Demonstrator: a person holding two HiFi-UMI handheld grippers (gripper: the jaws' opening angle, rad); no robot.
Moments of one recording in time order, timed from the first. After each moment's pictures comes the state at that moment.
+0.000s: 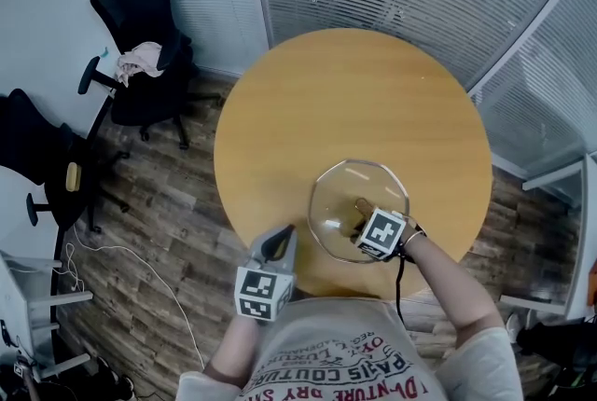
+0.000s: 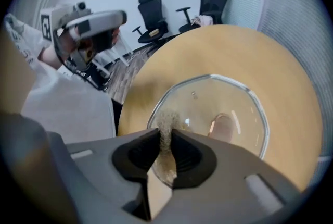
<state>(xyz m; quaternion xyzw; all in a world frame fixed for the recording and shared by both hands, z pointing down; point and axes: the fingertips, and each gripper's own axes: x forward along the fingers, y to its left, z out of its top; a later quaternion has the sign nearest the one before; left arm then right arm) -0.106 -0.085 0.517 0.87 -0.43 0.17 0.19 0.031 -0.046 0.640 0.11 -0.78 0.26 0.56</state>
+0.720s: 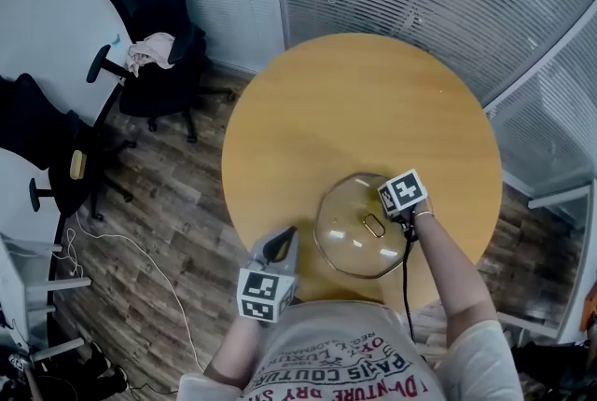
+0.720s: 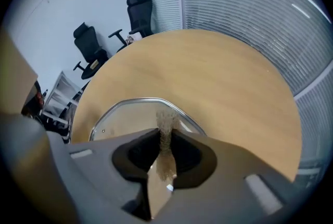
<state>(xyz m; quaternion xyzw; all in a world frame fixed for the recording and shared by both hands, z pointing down) -0.114 -0.117 0.527 0.85 -0.46 0.17 0.20 0.118 -0.207 0.672 0.39 -0.70 0.36 0.48</state>
